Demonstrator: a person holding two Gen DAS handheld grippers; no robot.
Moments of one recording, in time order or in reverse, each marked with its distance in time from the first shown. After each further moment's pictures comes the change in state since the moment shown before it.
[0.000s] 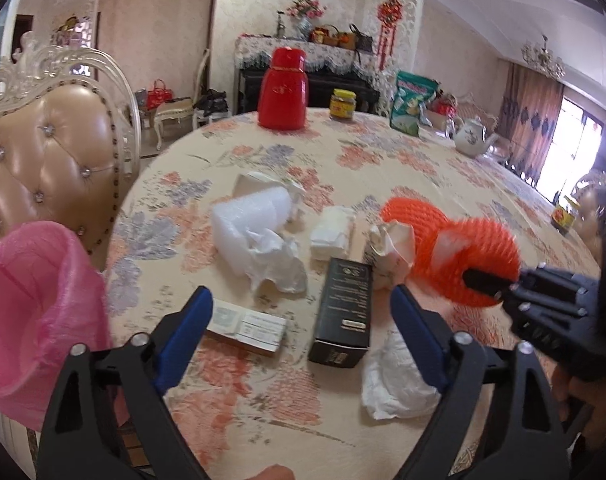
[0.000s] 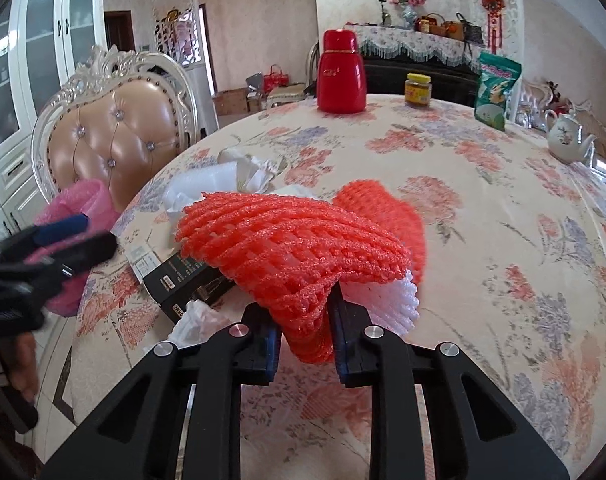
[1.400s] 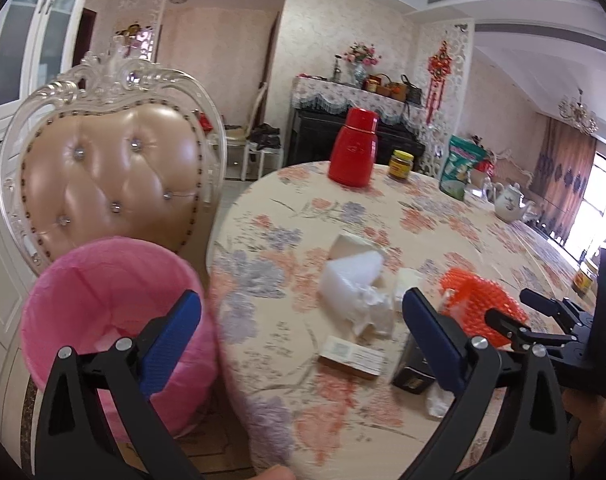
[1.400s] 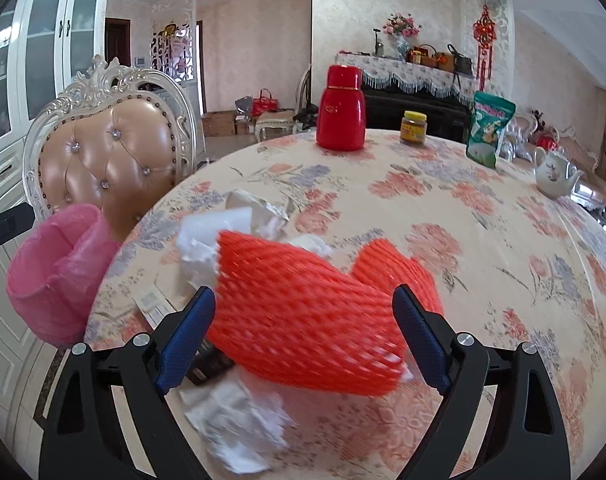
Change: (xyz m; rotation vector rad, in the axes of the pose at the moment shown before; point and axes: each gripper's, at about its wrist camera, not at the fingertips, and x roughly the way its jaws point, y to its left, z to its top) left arm -0.080 0.084 0.015 -0.141 -0.165 0.125; right arm 0.005 0.041 0.024 -0.043 -0.081 -0.071
